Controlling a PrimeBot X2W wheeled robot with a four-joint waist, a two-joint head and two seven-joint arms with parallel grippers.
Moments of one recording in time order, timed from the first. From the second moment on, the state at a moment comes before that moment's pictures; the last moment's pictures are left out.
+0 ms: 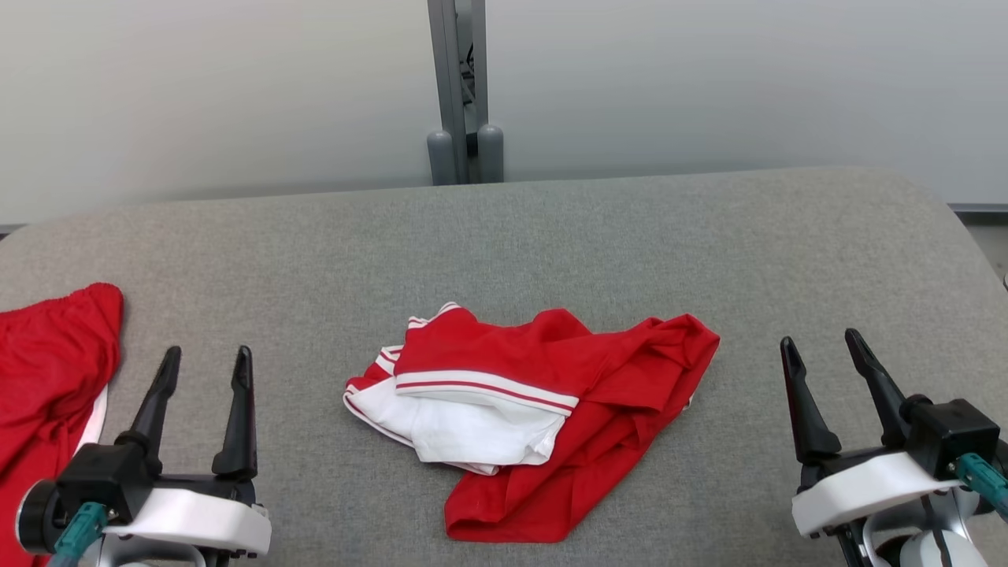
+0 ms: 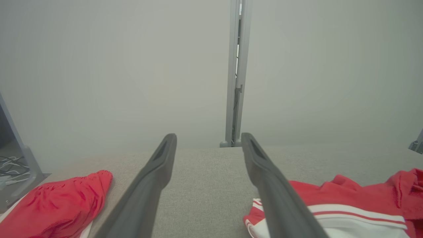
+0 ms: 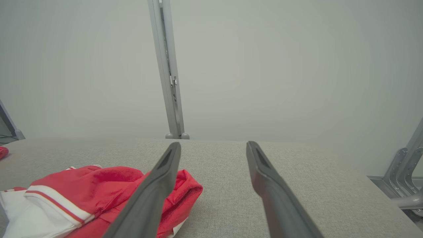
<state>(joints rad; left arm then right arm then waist) -0.03 0.35 -0.23 0.04 -0.46 0.18 -0.25 -0.08 -0.05 0.01 0.12 0.12 0.13 -0.14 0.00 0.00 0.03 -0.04</state>
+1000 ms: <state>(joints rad) 0.01 0.38 -0.25 0.02 -0.45 0.22 -0.20 0.01 -0.05 0.00 0.06 0.14 0.13 -0.09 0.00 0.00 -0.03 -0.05</state>
